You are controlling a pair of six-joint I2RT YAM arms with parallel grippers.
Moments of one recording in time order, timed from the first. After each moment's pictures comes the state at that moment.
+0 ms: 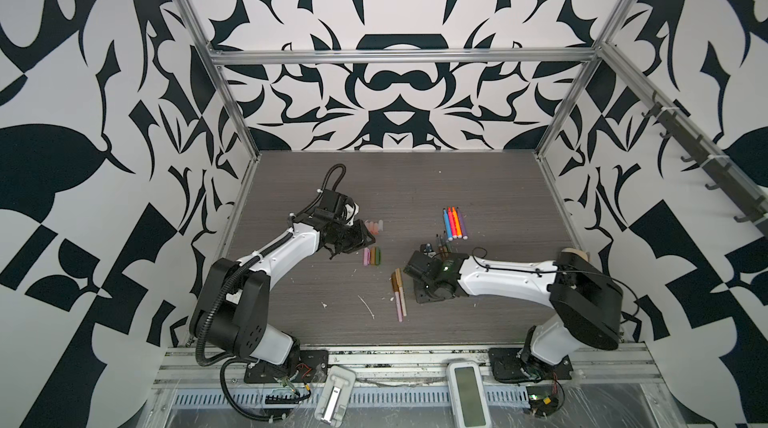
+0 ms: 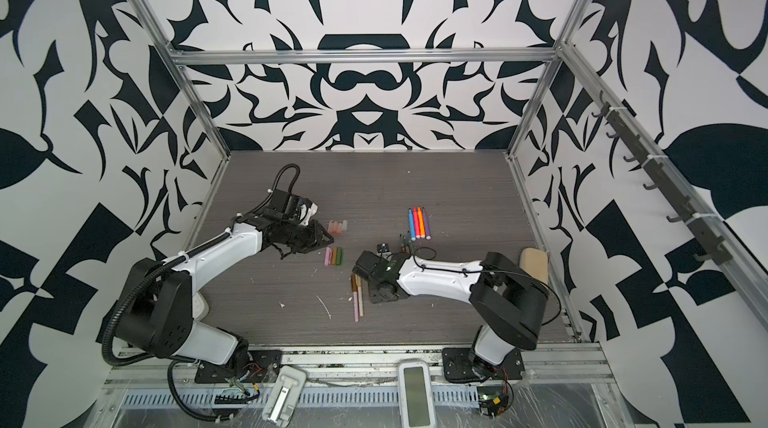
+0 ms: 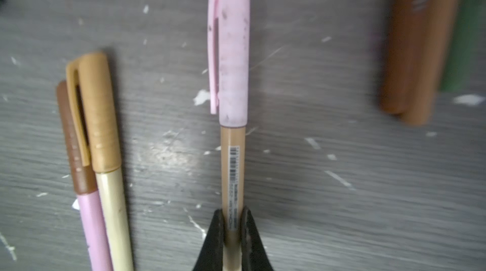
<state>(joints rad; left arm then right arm) -0.41 1.49 0.92 -0.45 0.51 -0.61 0.99 1.54 0.86 -0.62 0.13 0.88</state>
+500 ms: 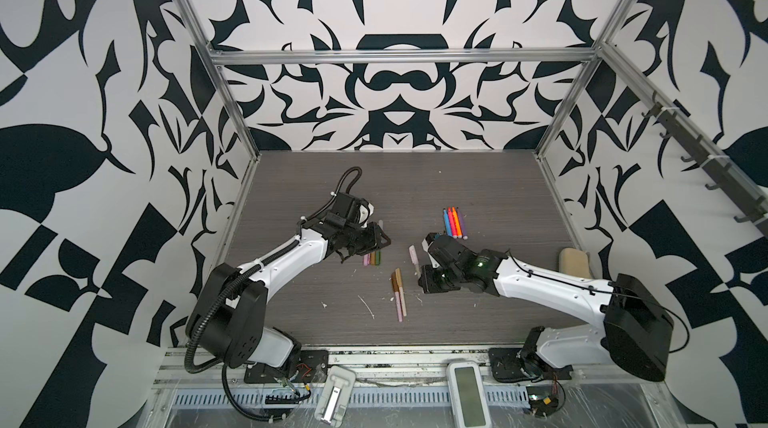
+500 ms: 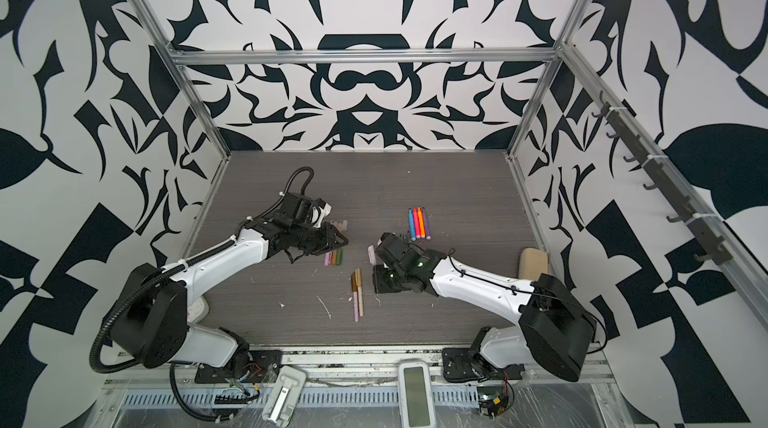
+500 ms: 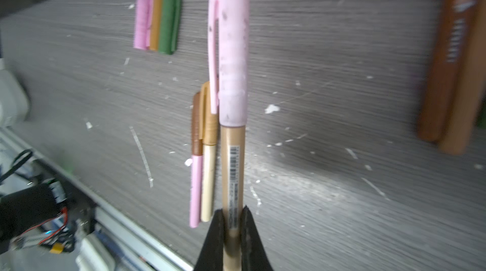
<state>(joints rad) -0.56 1.47 0.91 -0.35 0.51 -0.70 0.89 1.33 0.77 -0.44 -0.17 0.78</state>
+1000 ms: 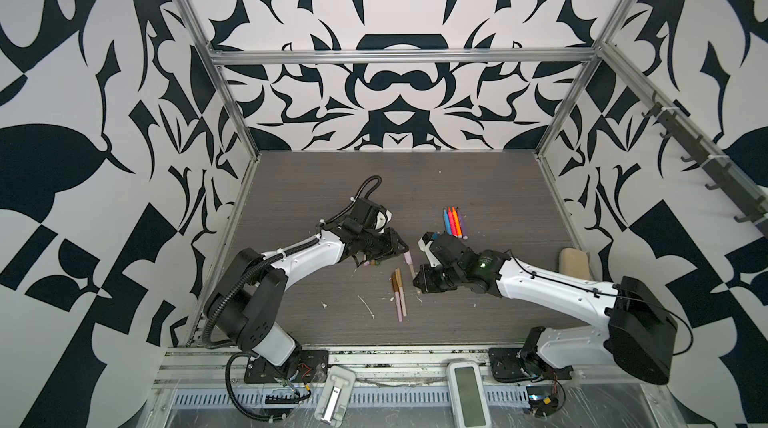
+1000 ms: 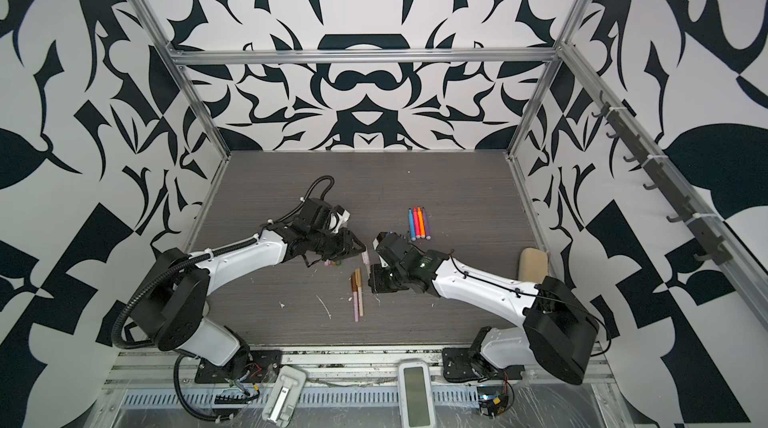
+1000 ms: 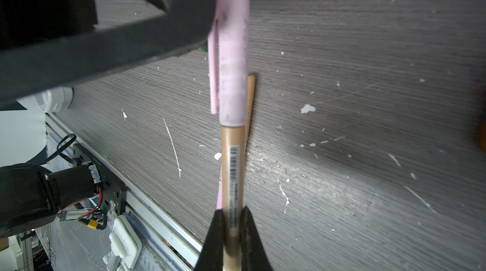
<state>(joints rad) -0.65 1.57 0.91 -0.21 0.56 -0.82 0.88 1.31 0.77 -0.40 -0.23 0.78</state>
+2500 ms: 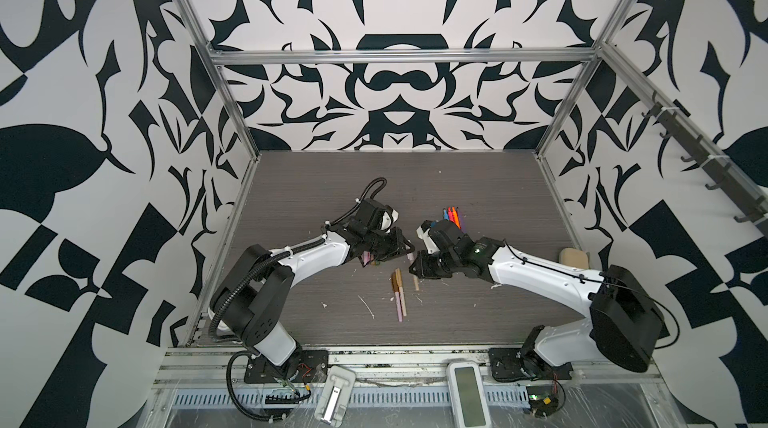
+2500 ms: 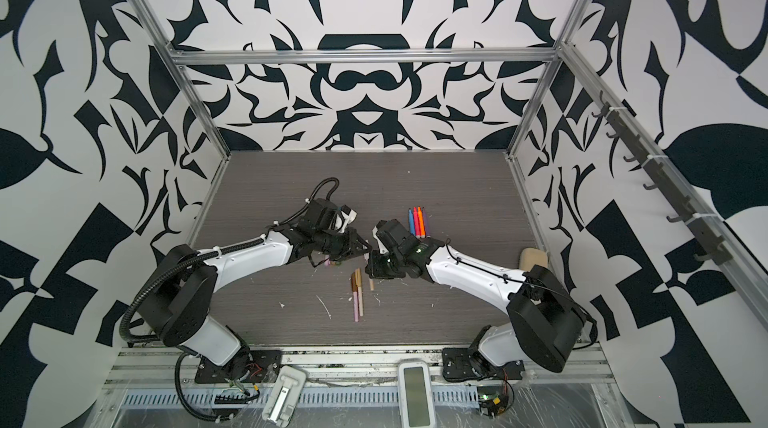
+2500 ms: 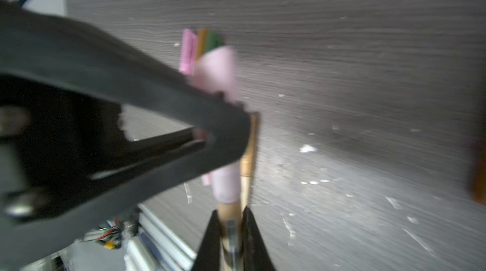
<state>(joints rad) -0.68 1.60 0.92 -0.11 0.59 -0.88 0.79 1.41 0.85 -0.38 -0.29 0.76</state>
